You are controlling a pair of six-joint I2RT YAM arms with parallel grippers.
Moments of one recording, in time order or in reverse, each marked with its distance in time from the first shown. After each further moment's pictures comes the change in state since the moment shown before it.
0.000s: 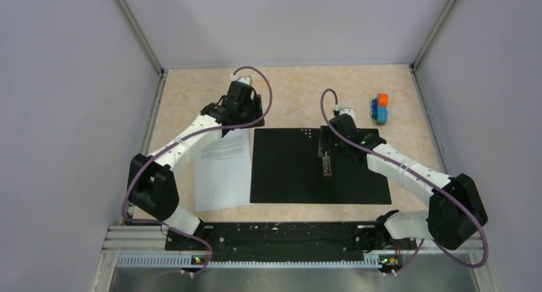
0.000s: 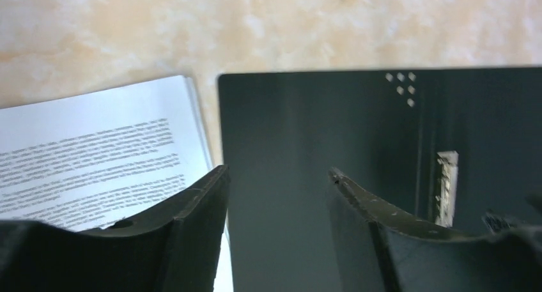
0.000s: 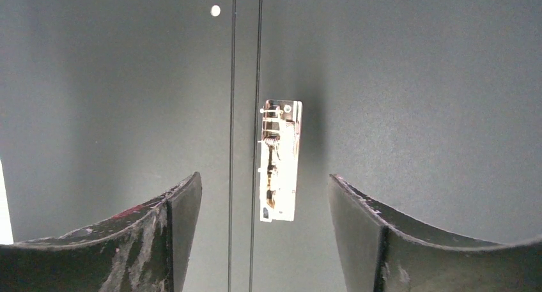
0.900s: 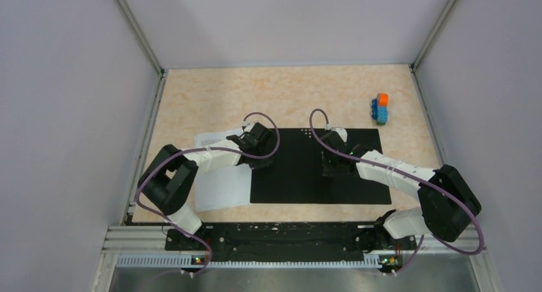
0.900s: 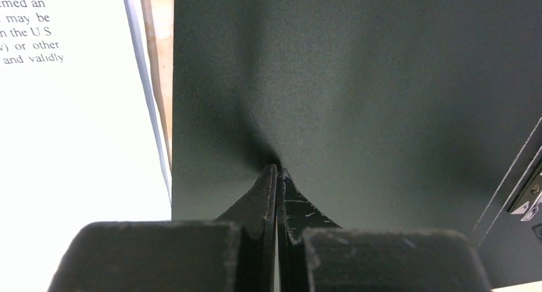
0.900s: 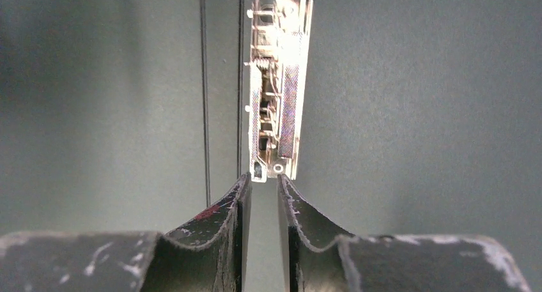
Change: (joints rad) left arm -0.193 0.077 -0.360 0.154 -0.008 -0.369; right arm 0.116 0.052 -0.107 -0.024 0.013 0.092
